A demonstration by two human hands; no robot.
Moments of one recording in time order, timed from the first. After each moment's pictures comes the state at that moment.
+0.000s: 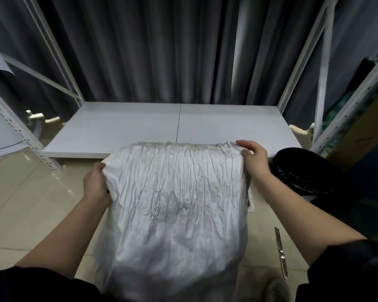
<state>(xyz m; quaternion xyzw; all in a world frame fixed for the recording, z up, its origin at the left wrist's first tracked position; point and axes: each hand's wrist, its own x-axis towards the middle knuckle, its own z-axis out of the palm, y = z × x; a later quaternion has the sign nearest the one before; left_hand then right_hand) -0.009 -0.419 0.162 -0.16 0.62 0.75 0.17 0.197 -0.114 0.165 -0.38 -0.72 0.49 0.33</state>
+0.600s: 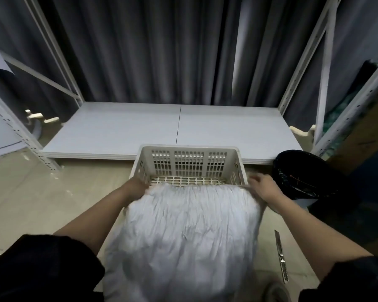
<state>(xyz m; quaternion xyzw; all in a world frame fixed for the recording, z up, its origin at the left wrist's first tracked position) 0.007 -0.367 0.136 0.20 0.91 0.22 0.28 0.244 -0.090 0.109 -0.49 -0.81 0.32 0.04</state>
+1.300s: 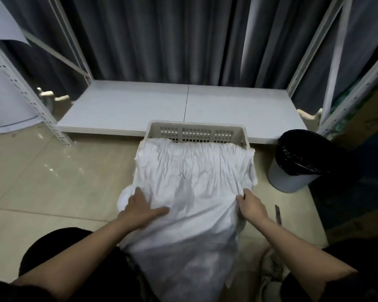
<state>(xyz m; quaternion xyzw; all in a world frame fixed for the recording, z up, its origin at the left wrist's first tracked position) 0.108 -0.474 0.085 0.15 0.91 0.23 0.32 0.296 -0.219 0.049 -0.48 -0.82 0.31 -0.03</state>
